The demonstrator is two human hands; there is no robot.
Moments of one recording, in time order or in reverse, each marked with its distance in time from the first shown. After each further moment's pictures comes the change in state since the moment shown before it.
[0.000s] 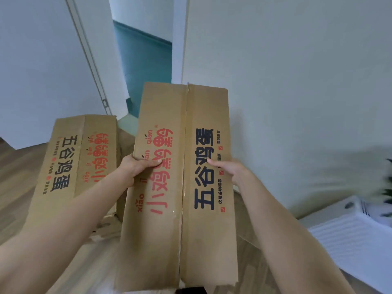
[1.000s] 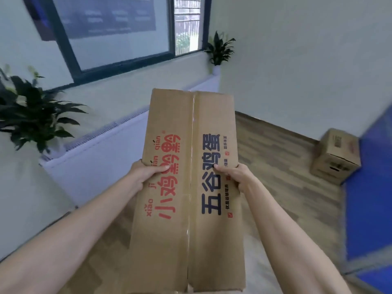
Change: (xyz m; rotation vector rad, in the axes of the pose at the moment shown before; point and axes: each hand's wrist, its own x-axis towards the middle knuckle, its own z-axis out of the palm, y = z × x) left_hand -0.749 -0.299 0.532 0.758 -1.281 0.324; right_hand -0.831 0.635 -0.363 0.848 1.289 0.125
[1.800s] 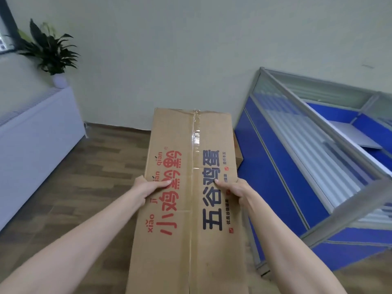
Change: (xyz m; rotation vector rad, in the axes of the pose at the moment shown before) left_hand 0.322 0.208 0.607 0.262 -0.564 -0.036; right_hand 0.302 -0.054 -0.488 0.156 0.520 0.169
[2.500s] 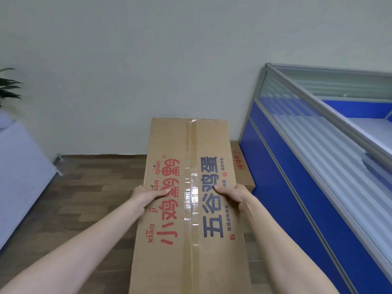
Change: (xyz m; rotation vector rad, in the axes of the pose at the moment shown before) left_hand 0.408 0.250 0.134 0.051 0.002 -0.059; right_hand 0.463 -0.169 -0.073 0.129 -0.046 0.122
